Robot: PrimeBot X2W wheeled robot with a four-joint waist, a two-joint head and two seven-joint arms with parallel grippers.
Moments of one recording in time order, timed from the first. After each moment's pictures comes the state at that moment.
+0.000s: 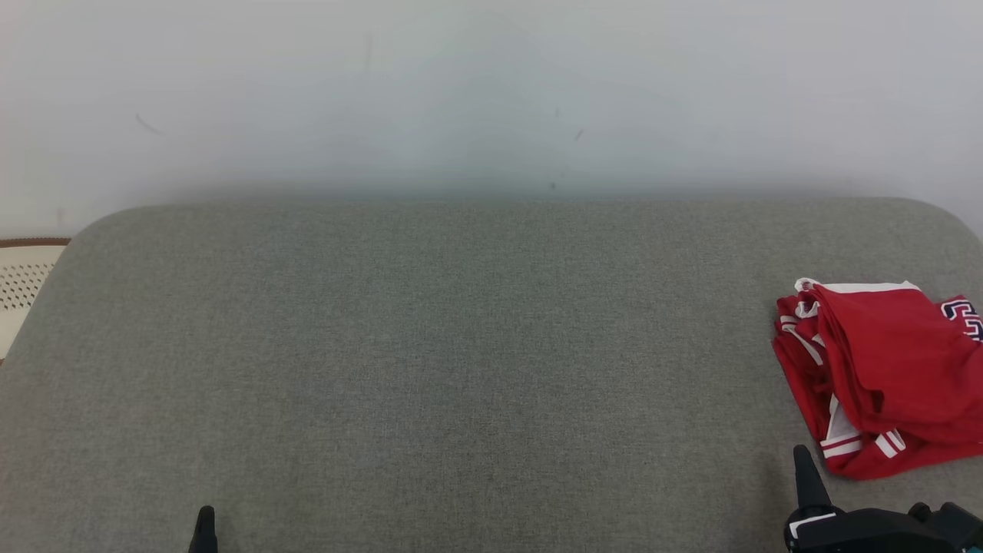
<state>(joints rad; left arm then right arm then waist) -0.09 0.04 0.11 0.30 -1.02 -0.10 -0.03 -0.12 -0.08 0.01 0.36 1.02 0.13 -0.03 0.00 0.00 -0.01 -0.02</state>
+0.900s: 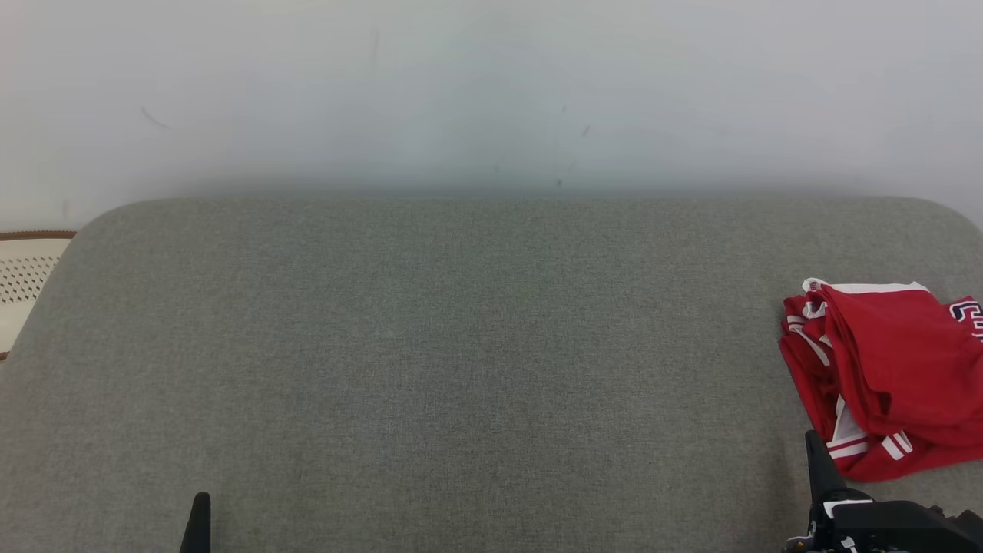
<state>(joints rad) -0.10 0.04 0.12 0.28 -1.29 -0.11 0.04 -0.13 -0.07 -0.04 0.32 1.30 0.13 0.03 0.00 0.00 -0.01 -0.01</state>
